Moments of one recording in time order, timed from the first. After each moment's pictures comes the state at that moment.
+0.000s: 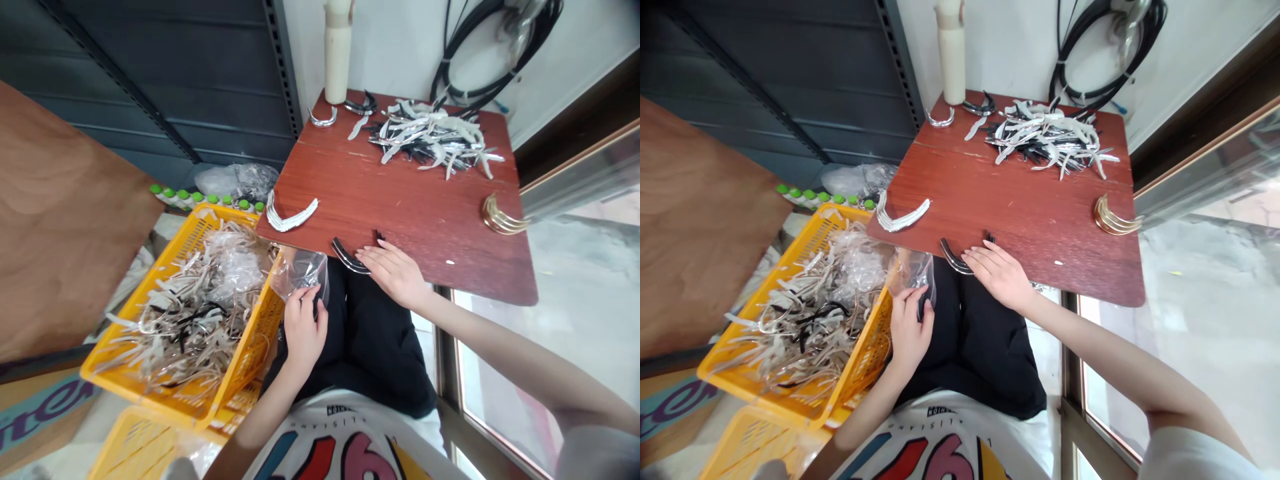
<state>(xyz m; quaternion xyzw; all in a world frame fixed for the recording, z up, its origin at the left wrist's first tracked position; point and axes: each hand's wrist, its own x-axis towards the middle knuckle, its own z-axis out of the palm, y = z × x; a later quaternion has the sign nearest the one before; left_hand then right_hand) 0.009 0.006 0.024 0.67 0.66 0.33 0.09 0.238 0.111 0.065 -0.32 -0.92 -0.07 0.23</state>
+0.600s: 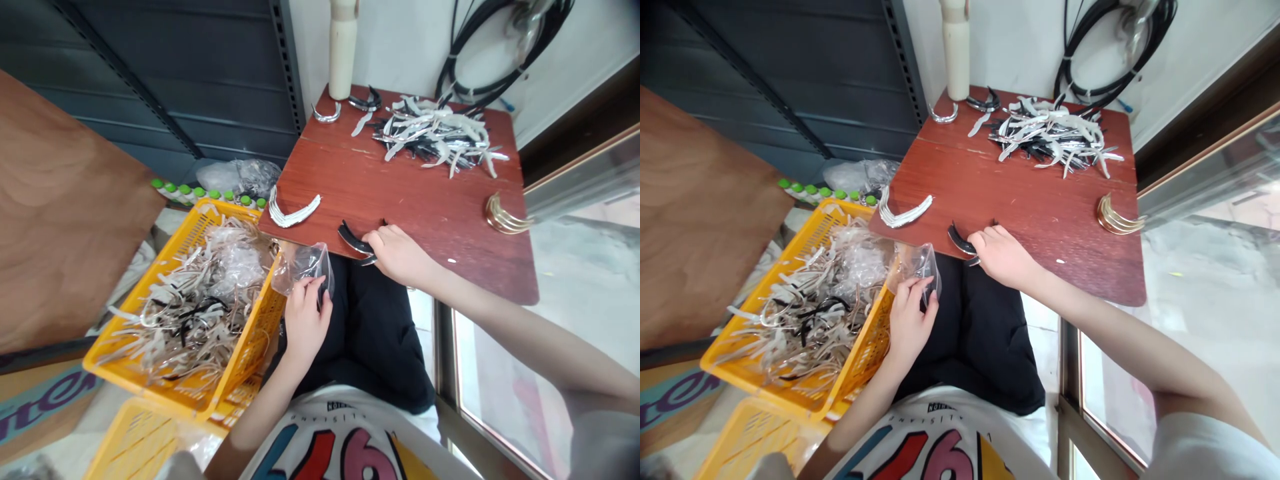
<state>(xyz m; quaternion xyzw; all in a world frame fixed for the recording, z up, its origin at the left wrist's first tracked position) 0.011 0.018 0.041 0.68 0.66 0.29 0.09 0.228 0.145 0.096 -0.35 -0.93 0.00 0.07</state>
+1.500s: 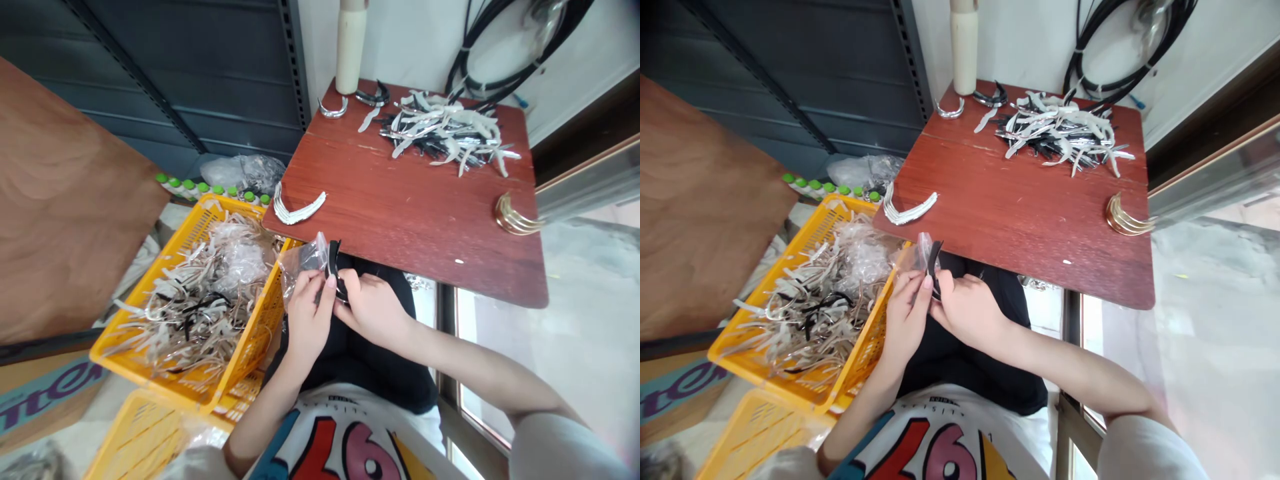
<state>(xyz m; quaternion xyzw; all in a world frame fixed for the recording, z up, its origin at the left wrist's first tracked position) 0.017 0.028 0.091 0.57 0.65 0.41 0.30 0.156 0.060 0.113 -0.43 -0.89 0.10 0.12</state>
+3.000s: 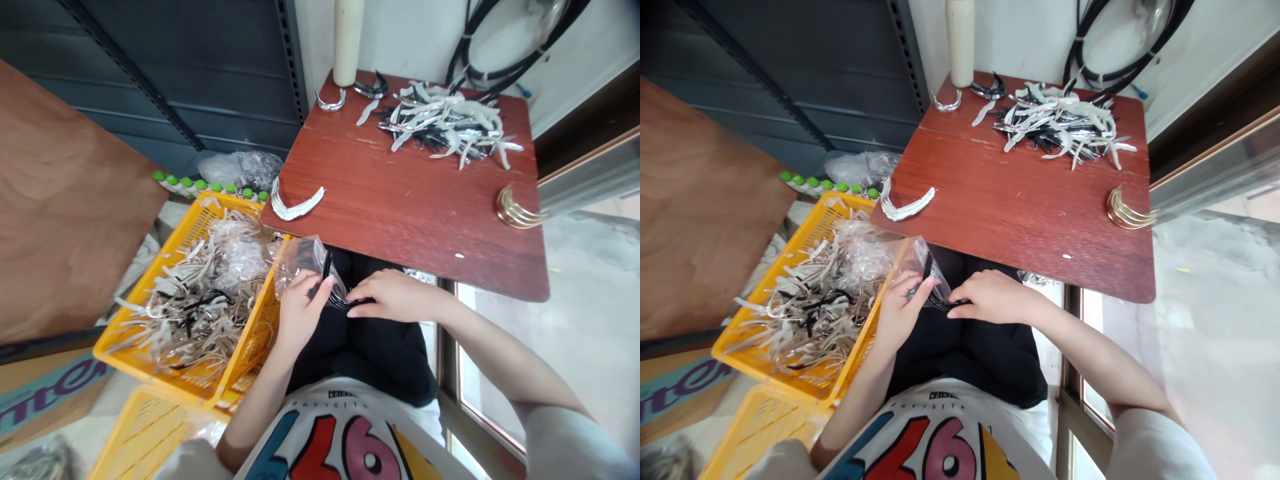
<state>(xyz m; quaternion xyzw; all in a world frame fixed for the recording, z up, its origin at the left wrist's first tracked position) -0.002 0.034 0.080 0.61 0.63 0.36 0.32 0.203 0.096 0.124 -0.29 -0.89 0.35 0.00</state>
